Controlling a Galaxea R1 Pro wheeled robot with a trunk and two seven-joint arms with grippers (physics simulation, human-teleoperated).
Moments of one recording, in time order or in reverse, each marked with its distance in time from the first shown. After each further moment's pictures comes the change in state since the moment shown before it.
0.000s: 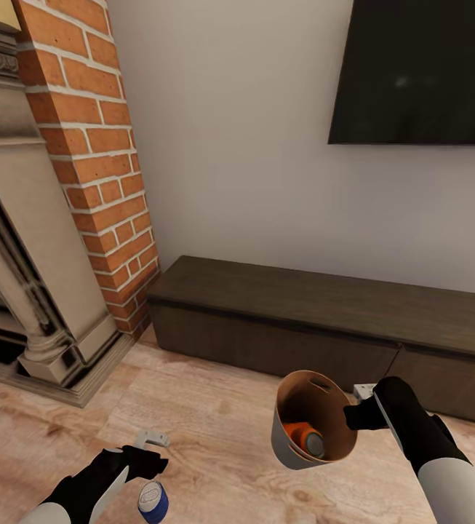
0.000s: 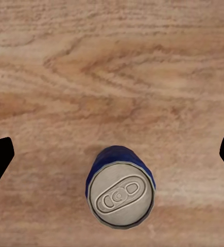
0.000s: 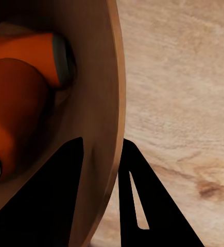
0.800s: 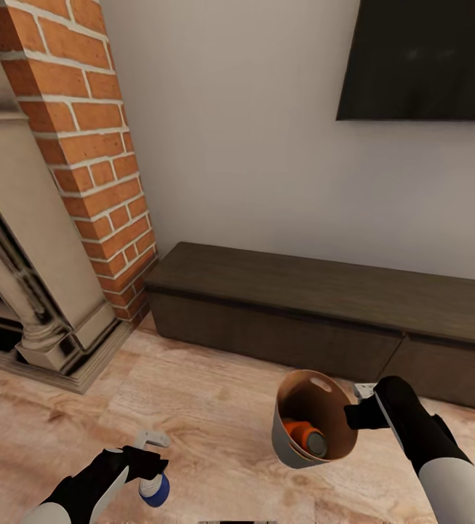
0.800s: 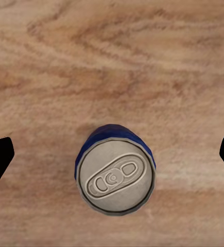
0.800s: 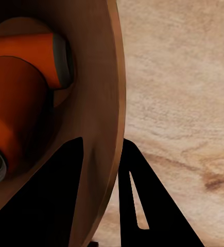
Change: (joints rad) left arm 0.000 -0.001 0.000 0.001 -0.003 0.004 -0.002; right arm -0.001 -0.002 -0.002 -0.003 -0.002 0.001 0.000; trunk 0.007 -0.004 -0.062
